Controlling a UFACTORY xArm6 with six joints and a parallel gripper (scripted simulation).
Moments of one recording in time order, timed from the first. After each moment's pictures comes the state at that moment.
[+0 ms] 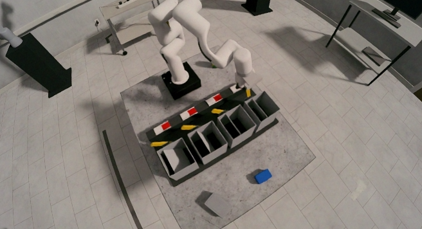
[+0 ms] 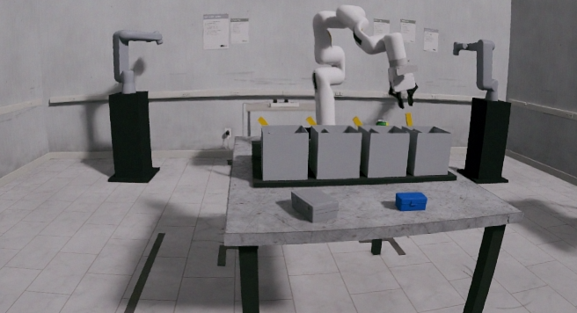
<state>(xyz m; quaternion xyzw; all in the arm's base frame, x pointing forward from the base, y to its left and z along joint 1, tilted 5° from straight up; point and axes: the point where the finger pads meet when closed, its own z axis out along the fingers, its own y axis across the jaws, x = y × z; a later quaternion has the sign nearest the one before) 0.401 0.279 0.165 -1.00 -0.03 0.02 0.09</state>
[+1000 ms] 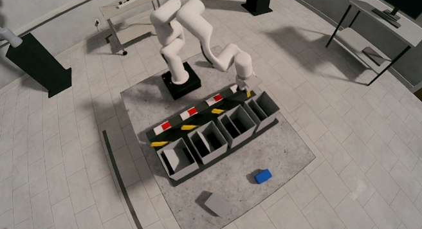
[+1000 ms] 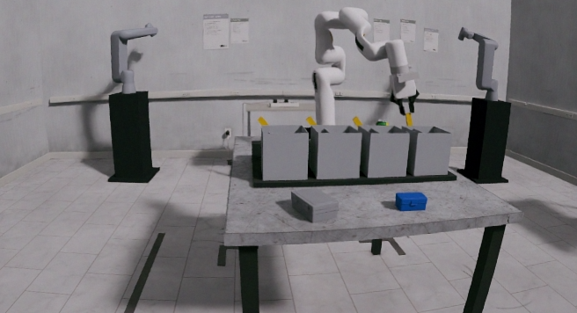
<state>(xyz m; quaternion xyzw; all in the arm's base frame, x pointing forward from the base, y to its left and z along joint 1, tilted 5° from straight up) 0.400 0.284 0.137 -1.00 -0.03 0.02 0.09</state>
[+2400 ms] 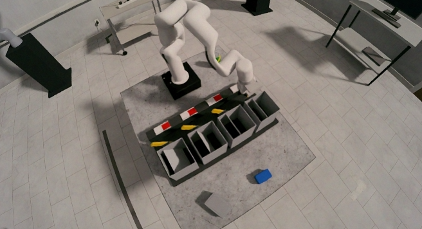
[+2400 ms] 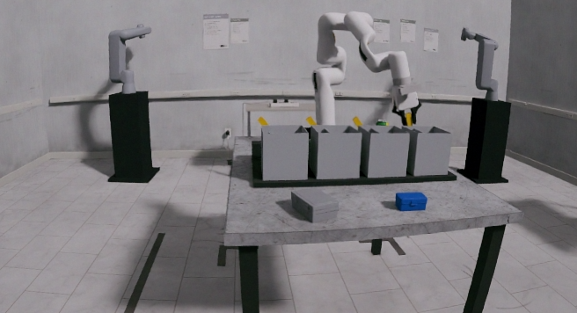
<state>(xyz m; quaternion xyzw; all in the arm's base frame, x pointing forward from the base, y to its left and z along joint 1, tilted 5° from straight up) 0.399 0.293 0.090 -1.00 -0.03 0.02 0.09</state>
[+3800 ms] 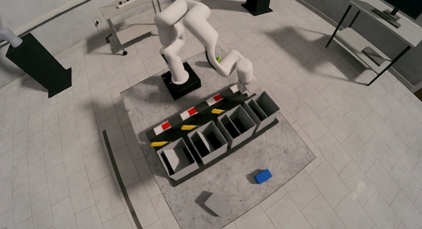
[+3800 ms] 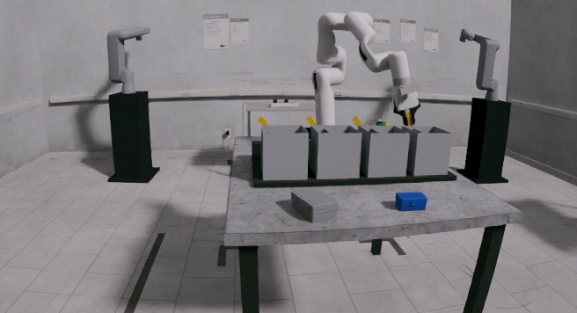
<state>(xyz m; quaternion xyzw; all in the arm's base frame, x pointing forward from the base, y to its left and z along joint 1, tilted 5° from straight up) 0.399 0.293 0.090 -1.00 -0.03 0.02 0.09</state>
